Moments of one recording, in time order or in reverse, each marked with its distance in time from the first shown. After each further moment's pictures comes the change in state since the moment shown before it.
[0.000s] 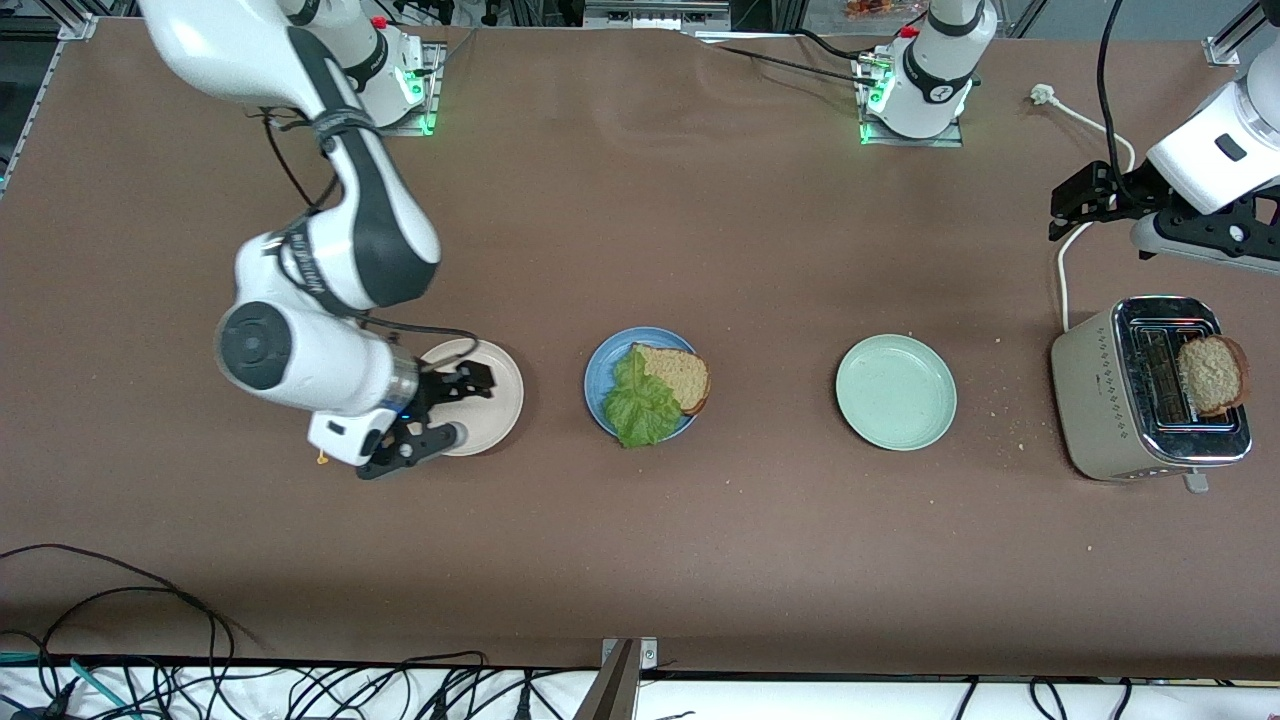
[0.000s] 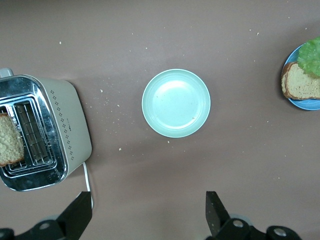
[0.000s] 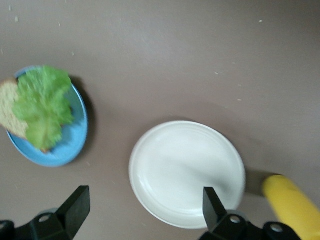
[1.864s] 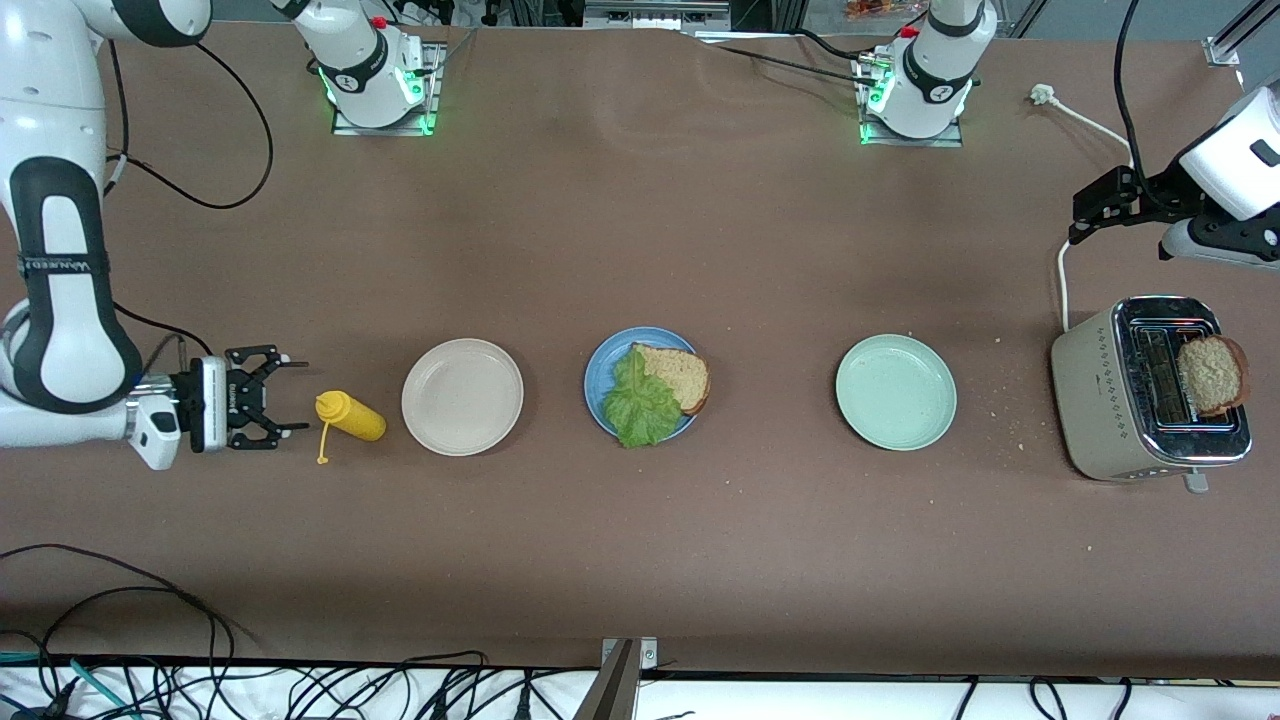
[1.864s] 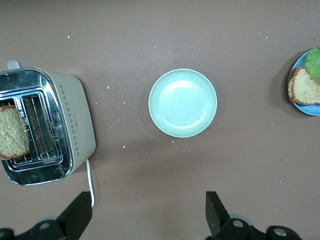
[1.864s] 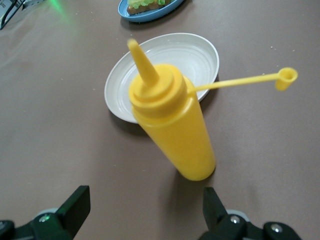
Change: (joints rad) left arm 0.043 0.002 0.000 0.000 -0.008 0.000 0.000; right arm -0.534 0.153 0.007 -0.143 0.405 -0.166 -1.780
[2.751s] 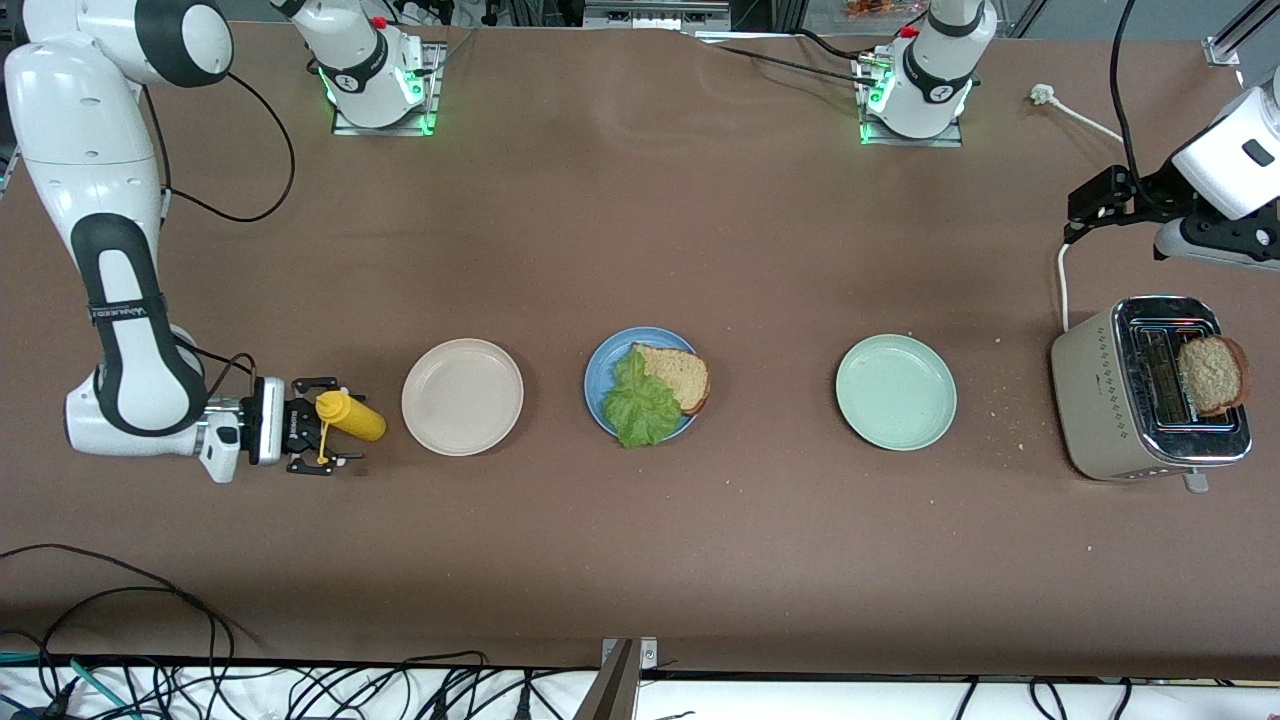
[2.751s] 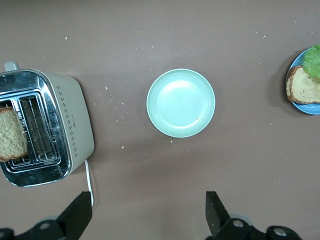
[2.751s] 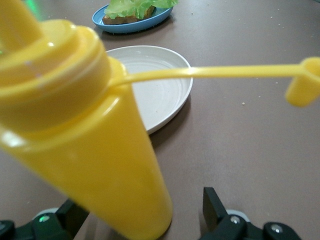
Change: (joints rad) left arm -0.003 0.000 -0.006 0.000 0.000 0.000 0.000; right arm 0.004 0.135 0.076 0.001 0.181 0.184 -0.219
